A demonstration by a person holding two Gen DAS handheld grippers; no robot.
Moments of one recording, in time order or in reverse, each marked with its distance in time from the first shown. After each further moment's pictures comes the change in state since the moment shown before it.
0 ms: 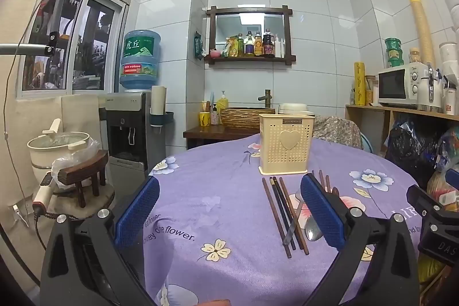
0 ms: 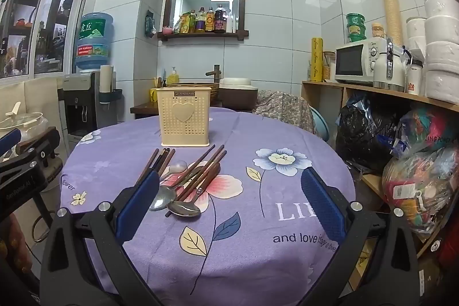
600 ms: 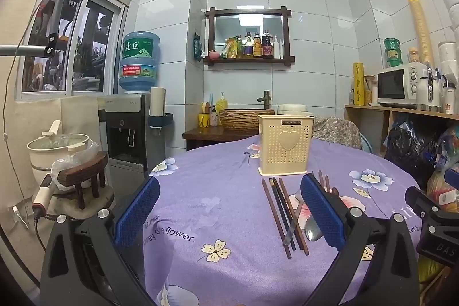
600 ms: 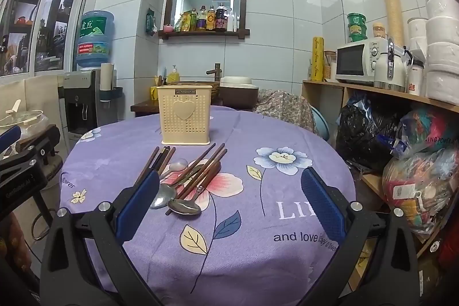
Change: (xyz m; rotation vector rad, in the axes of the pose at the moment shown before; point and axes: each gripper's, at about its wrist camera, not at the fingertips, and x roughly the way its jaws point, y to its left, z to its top) left arm -0.001 -0.003 0.000 0.006 0.000 -0.007; right arm 0.002 0.003 -0.005 -0.003 0.004 0.000
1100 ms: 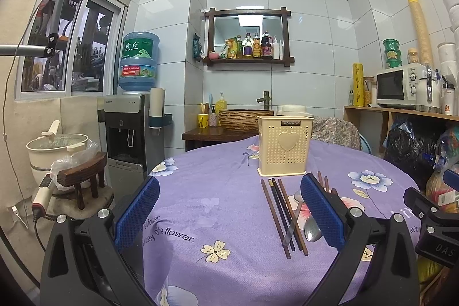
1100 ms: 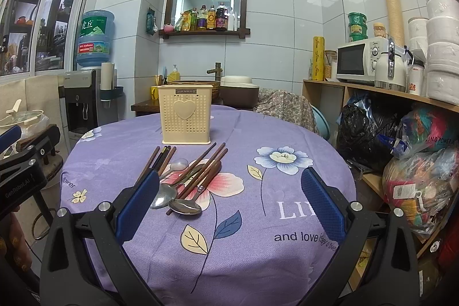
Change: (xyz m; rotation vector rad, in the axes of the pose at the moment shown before) left arm -0.002 0.001 0.001 -0.001 -0.004 0.000; right arm 0.001 0.002 0.000 -0.001 0.004 -0.001
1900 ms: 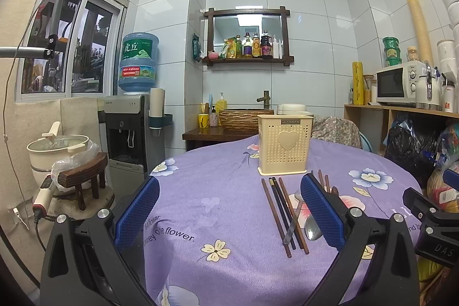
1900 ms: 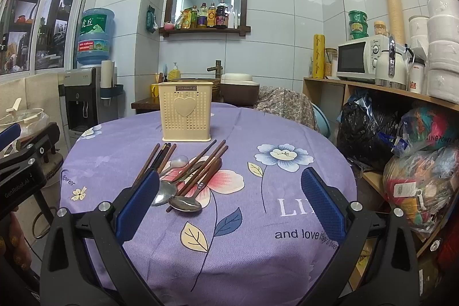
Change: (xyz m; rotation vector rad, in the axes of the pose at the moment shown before) left arm -0.001 -0.001 0.002 0.004 0.000 0.000; right arm 0.000 0.001 -0.003 -0.001 0.010 0.003
